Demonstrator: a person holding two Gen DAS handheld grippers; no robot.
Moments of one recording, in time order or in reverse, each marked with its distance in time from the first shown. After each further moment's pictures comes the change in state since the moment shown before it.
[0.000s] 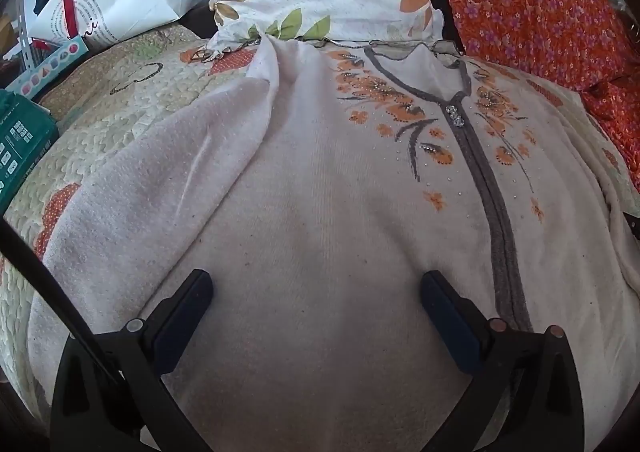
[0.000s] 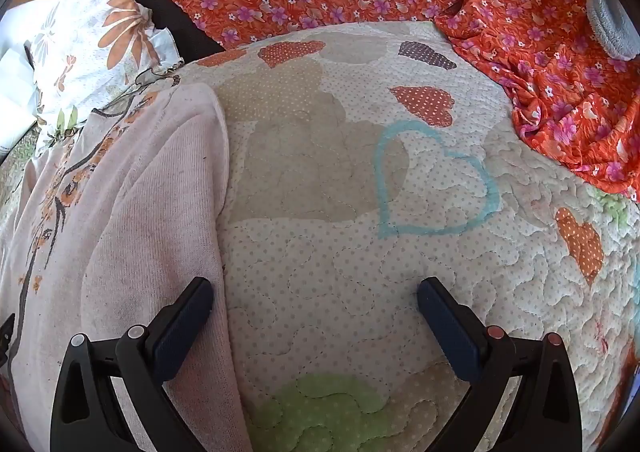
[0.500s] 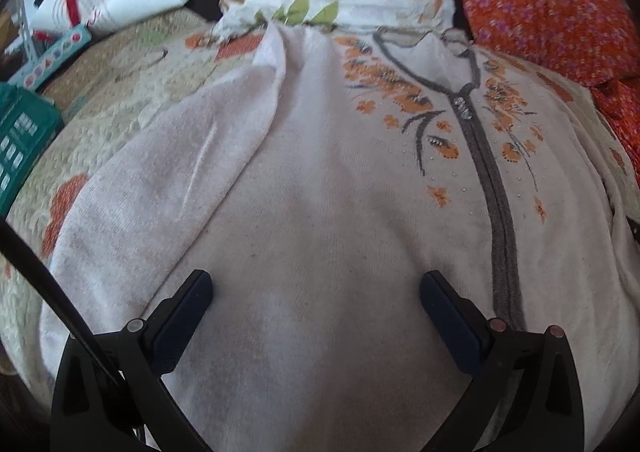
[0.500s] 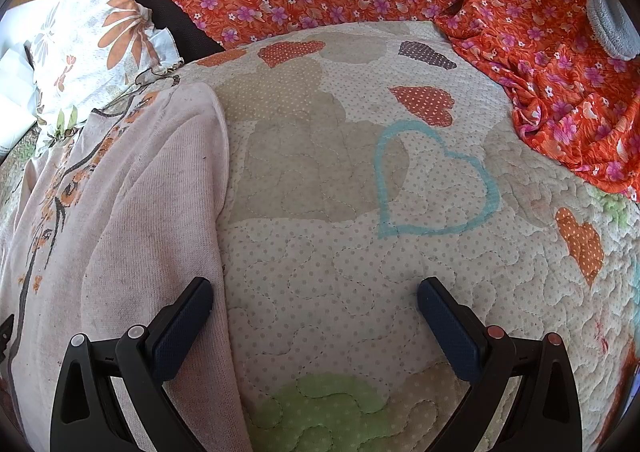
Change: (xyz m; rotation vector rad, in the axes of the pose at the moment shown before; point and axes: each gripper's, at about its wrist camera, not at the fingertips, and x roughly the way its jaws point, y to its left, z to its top) left arm -0.002 -0.002 0.006 -0.035 0.100 0.028; right arm 0.000 0.000 0.000 0.000 0.000 0.000
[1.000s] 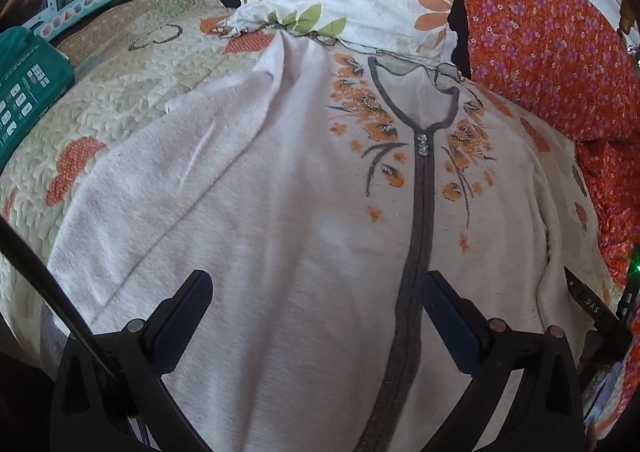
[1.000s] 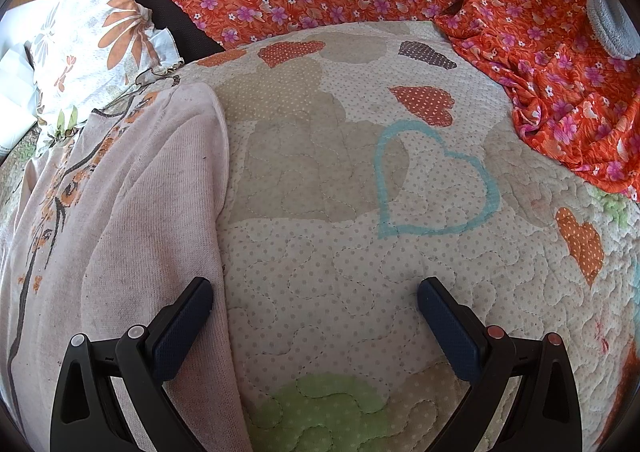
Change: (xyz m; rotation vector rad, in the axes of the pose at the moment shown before) left arm -0.047 -0.010 0.008 -0.174 0.024 -0.098; right arm 0.000 0.000 0.000 0.000 0.000 0.000
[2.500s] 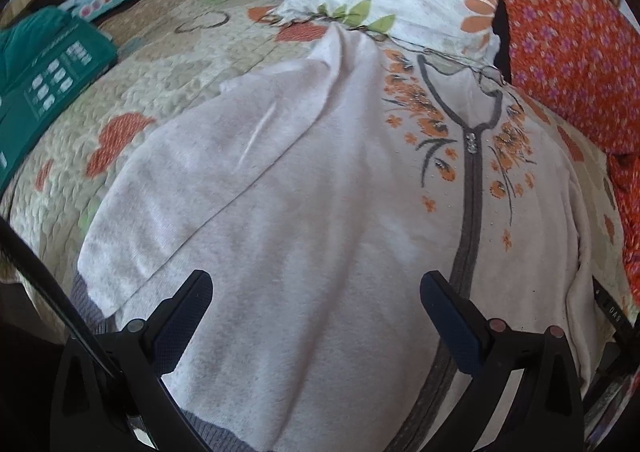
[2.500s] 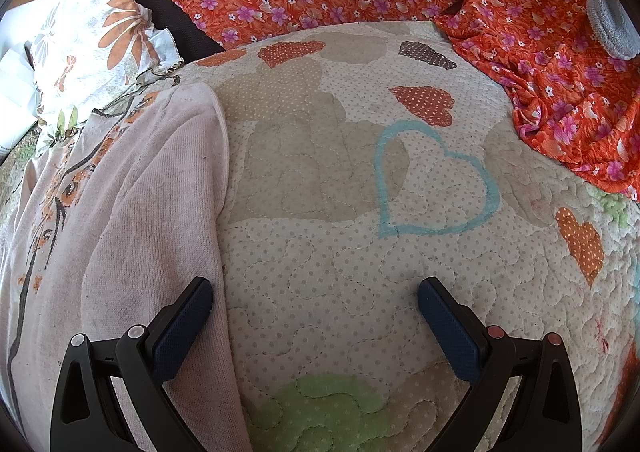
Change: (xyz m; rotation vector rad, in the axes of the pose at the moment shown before) left arm -0.006 0.026 -0.010 -0.083 0.019 0.117; right arm 0.000 0.000 0.000 0.001 0.000 0.001
